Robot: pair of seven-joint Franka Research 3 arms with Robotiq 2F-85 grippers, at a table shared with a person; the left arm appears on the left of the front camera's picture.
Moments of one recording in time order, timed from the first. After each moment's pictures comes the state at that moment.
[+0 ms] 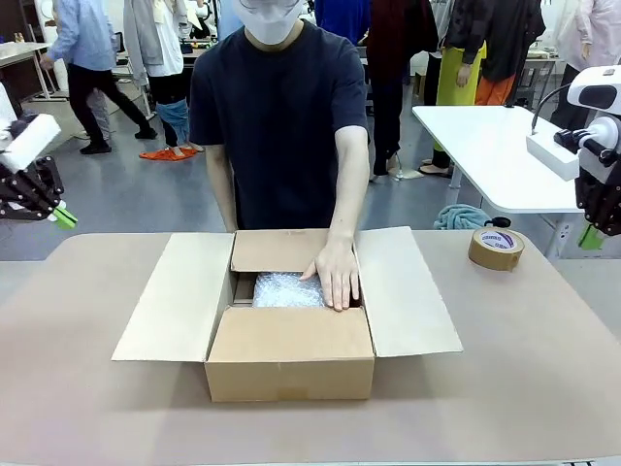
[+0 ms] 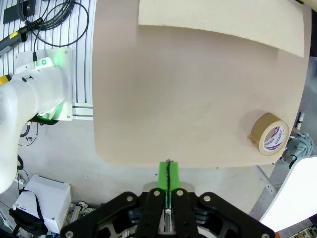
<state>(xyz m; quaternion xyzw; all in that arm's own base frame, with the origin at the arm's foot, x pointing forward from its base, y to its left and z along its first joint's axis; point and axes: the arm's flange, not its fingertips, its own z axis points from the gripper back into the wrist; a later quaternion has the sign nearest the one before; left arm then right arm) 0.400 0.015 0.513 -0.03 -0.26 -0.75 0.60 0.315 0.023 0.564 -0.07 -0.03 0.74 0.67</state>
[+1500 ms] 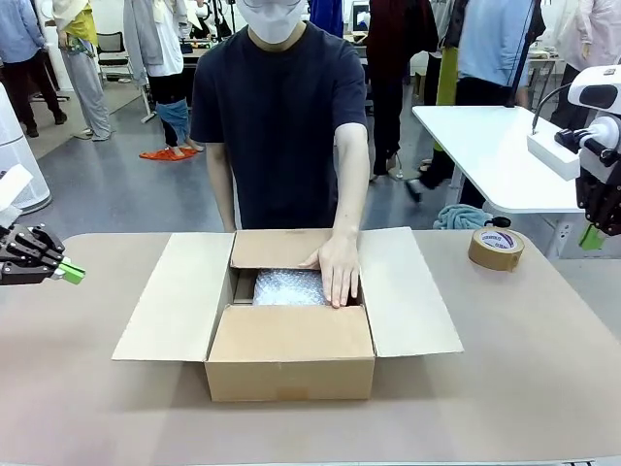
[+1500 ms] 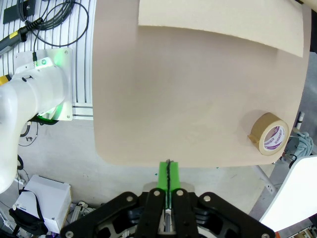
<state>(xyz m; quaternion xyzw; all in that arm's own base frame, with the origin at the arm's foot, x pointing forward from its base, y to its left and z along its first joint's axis) 0.388 0.055 0.407 -0.24 -0.31 -0.63 0.67 0.315 0.022 0.565 -0.07 -0.03 0.74 0.67</state>
